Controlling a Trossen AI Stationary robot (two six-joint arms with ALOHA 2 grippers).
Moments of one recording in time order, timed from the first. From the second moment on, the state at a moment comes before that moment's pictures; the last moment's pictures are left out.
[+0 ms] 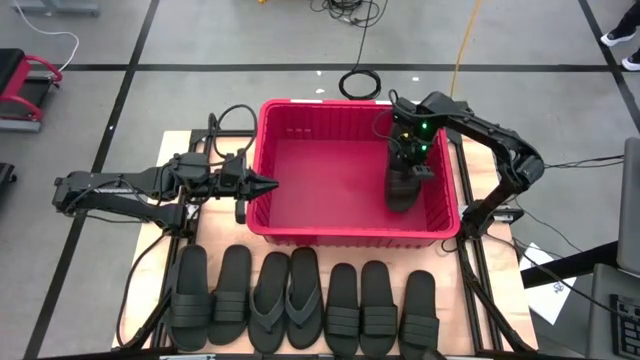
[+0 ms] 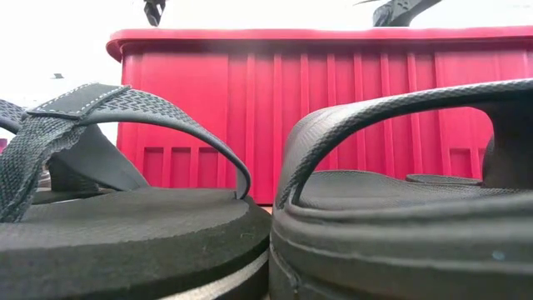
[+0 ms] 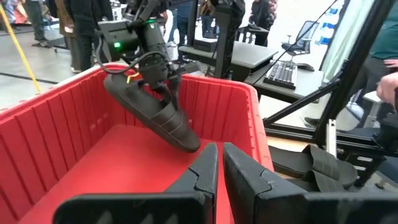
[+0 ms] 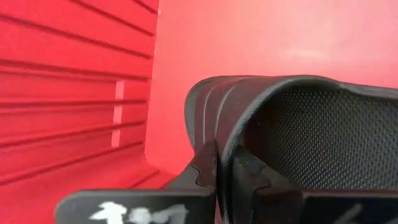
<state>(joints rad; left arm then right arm) 0.05 0.86 0.81 -0.08 -0.03 -0.14 -0.80 1.60 1.35 -1.50 -0.50 -0.90</state>
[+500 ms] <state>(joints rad) 0.05 0.86 0.81 -0.08 -0.04 -0.11 -0.85 1.60 1.25 -1.42 -0.39 -0.88</state>
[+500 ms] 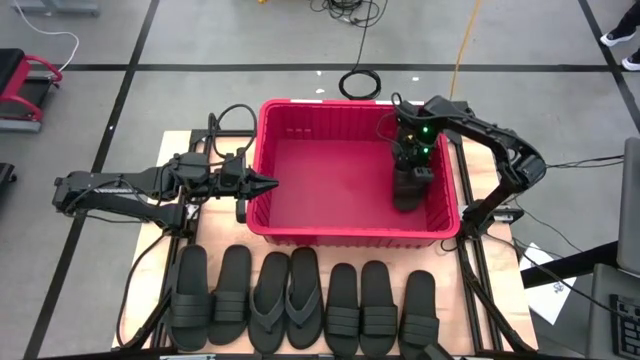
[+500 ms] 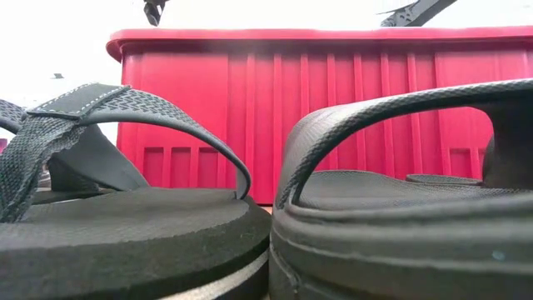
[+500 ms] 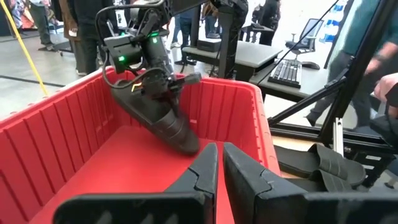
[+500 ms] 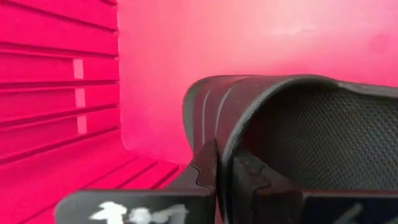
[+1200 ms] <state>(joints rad) 0.05 0.86 0.81 -0.08 -0.05 -0.11 -0.88 1.75 1.18 -1.44 -0.56 -0.96</state>
